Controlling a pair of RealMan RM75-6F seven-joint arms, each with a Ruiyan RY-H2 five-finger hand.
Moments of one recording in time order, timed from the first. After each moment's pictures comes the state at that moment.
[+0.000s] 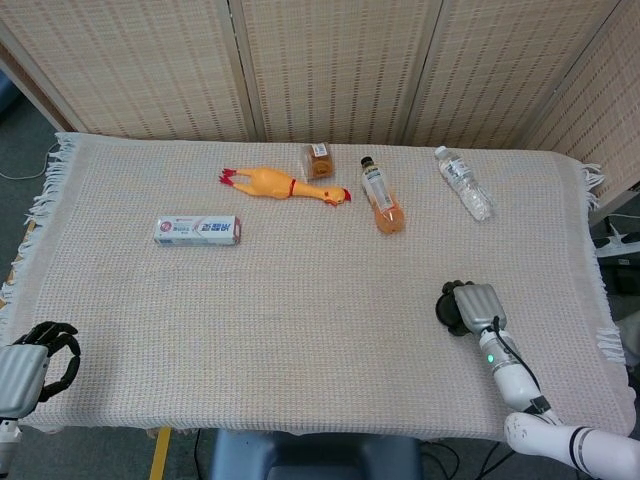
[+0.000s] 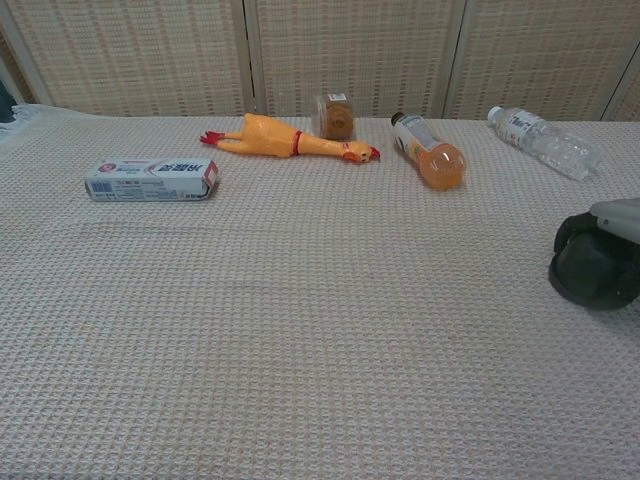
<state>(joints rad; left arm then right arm) -0.09 -1.09 0.00 -1.61 1.56 1.48 0.01 0.55 -1.45 0.08 -1.39 -0.94 0.95 -0.46</state>
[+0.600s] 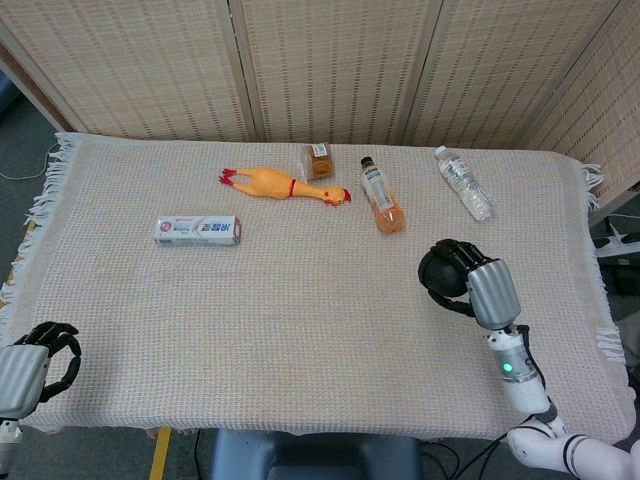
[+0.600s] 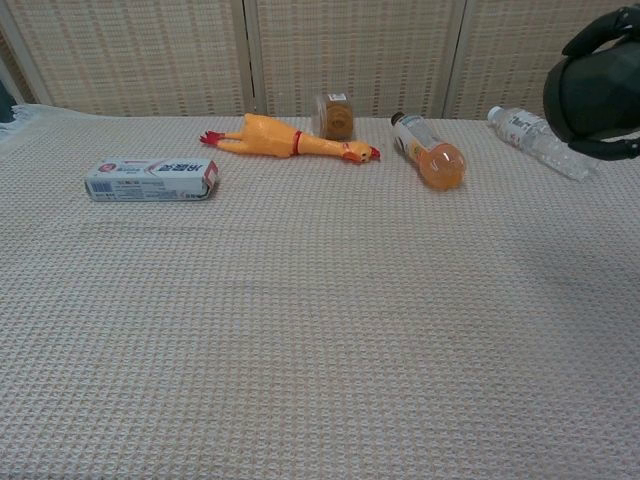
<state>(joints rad) -0.09 -1.09 0.00 -1.61 1.56 1.48 0.01 0.46 -1.56 0.11 -1.11 -1.56 1.62 0.20</state>
